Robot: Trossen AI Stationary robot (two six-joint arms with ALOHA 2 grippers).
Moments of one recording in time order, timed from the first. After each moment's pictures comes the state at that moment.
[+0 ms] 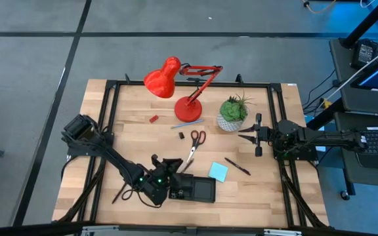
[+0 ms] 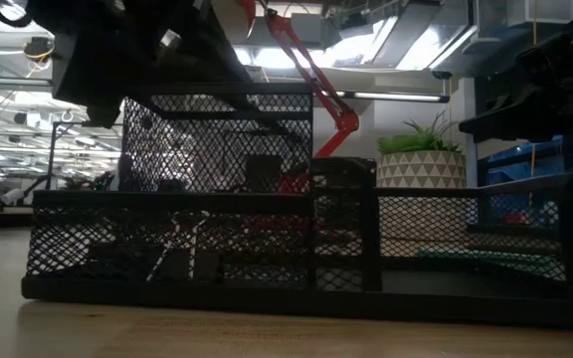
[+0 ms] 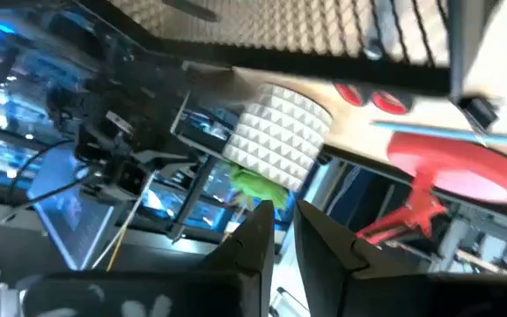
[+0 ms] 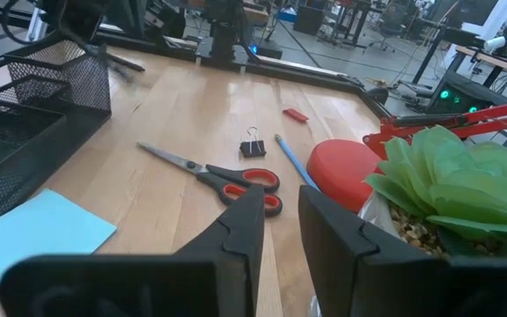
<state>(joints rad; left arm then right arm) -0.62 1.80 1.02 -0.06 -1.17 1.79 -0.06 0.19 0.02 0.01 0.04 -0.21</state>
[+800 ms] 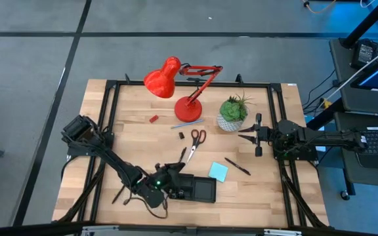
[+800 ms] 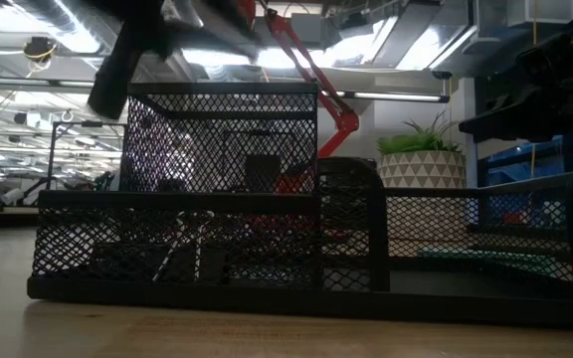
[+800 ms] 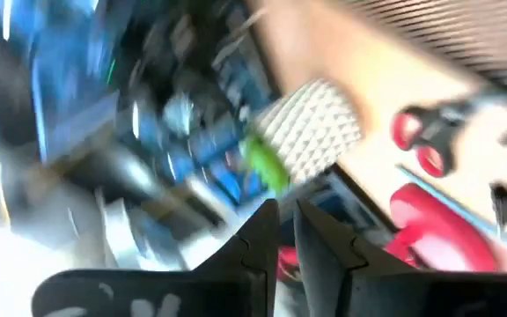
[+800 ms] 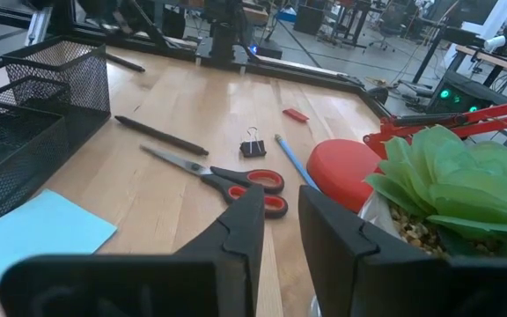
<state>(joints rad) -0.65 1.80 1.02 0.20 -1.26 1.46 -0.06 0.19 0.02 0.01 0.04 -0.21</state>
